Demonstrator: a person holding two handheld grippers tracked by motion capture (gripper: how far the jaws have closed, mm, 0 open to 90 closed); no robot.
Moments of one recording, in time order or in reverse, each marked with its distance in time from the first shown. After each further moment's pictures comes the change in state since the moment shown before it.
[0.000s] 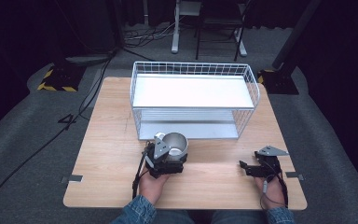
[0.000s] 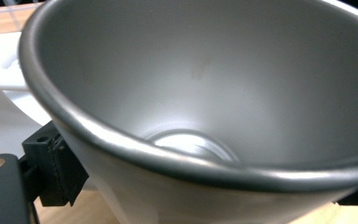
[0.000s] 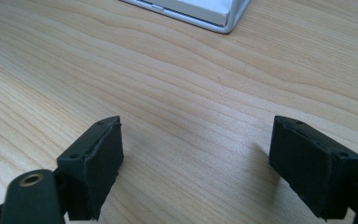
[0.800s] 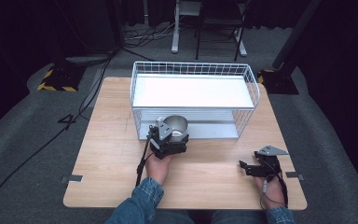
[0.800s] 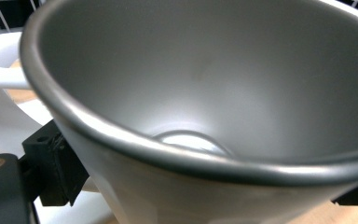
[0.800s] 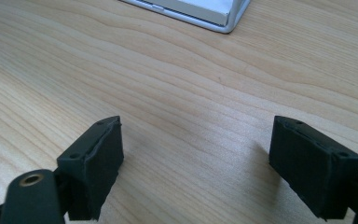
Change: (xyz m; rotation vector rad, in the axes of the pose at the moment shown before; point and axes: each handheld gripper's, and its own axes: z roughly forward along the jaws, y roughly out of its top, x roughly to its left) left arm 0.020 0.032 0.040 -0.057 0.097 -0.007; right arm -0.001 0.000 0.001 -0.002 0.003 0.003
